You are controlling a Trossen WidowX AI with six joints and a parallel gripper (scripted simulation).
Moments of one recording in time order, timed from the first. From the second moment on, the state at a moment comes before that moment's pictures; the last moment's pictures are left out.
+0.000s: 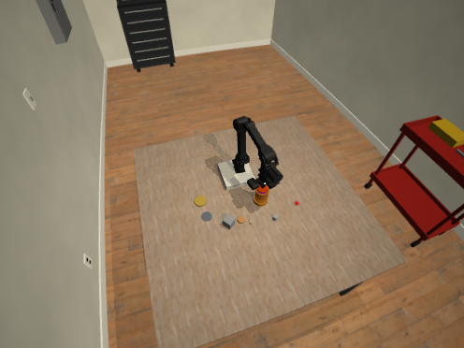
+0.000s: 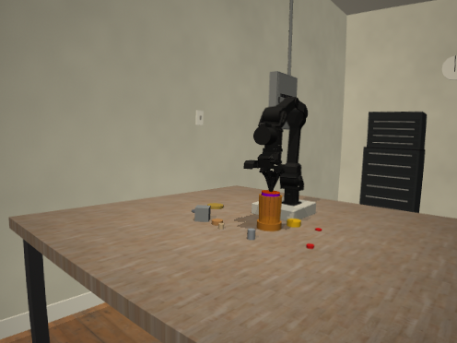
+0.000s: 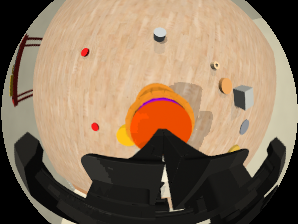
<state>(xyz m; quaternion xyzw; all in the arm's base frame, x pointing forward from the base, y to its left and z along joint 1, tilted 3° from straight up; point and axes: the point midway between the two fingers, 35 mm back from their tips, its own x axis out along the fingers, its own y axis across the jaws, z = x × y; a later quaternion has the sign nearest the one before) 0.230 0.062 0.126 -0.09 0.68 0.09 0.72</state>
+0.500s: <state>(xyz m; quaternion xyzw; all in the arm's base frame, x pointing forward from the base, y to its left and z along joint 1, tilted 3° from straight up) 0.231 0.062 0.125 -0.09 0.68 0.09 0.72</state>
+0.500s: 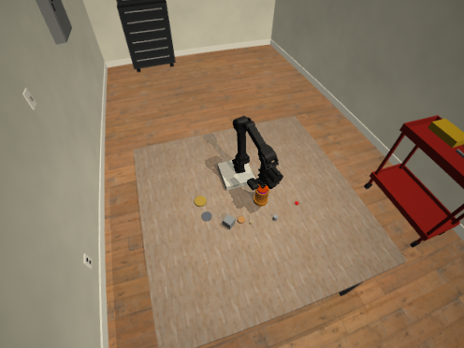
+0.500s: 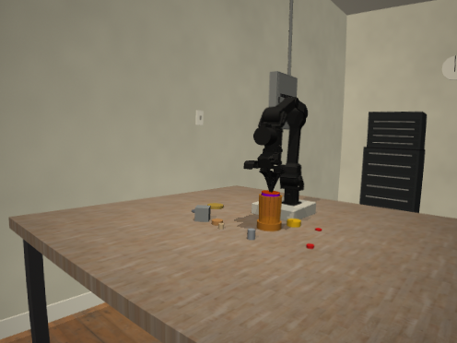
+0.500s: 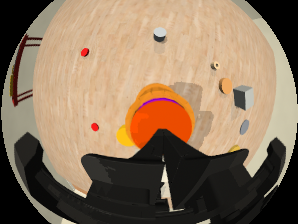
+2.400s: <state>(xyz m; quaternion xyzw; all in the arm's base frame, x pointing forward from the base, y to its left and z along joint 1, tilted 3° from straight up) 0.231 0.061 0.121 -0.09 0.68 0.09 0.72</state>
